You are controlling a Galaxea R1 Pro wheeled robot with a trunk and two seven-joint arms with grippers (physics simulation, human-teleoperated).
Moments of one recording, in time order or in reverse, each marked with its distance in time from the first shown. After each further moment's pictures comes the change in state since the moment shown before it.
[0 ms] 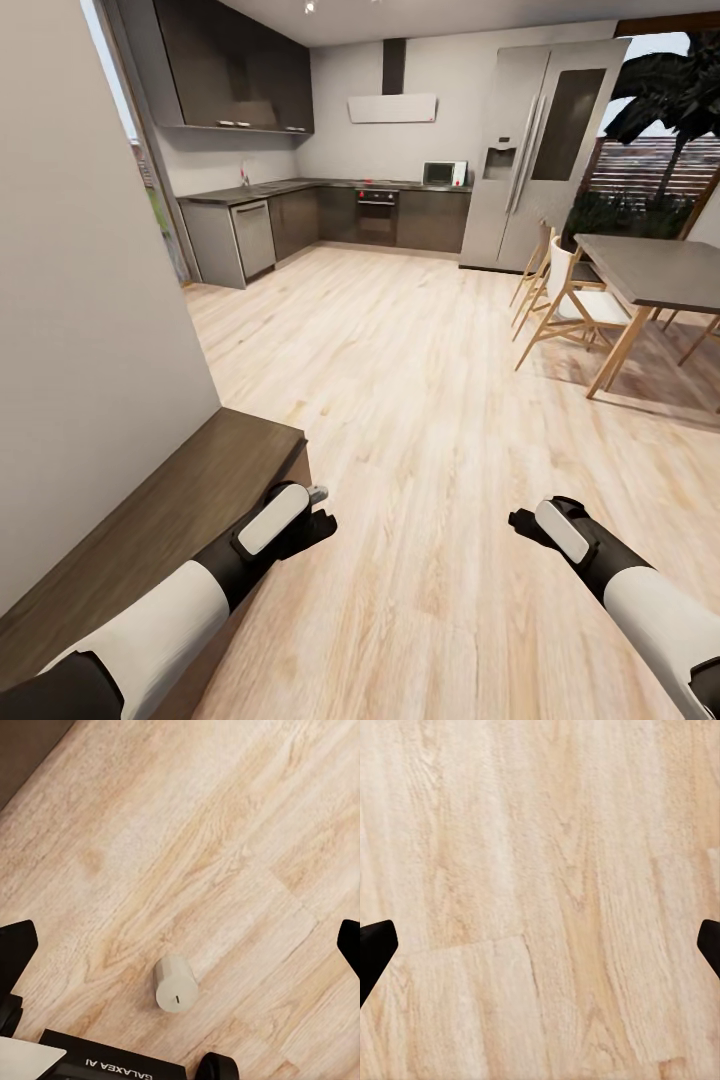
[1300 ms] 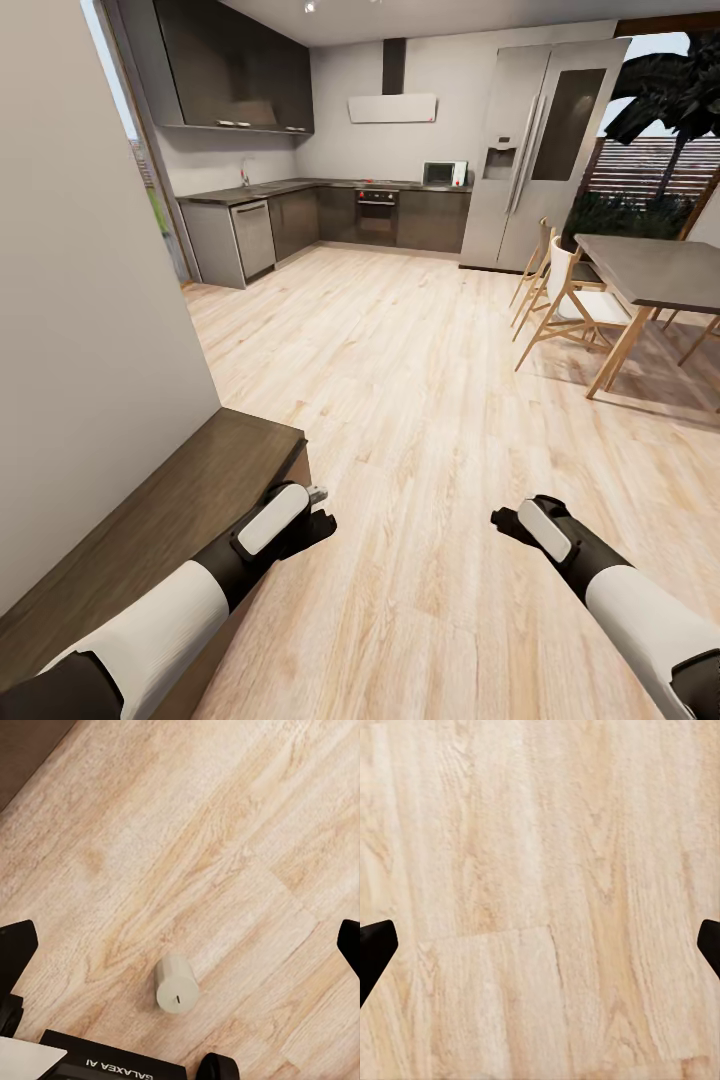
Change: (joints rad) left arm 0.000 0.002 0.000 0.000 0.000 0.000 0.000; right arm 0.000 0.052 0.002 -0.009 0.005 0.002 0.000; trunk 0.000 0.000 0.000
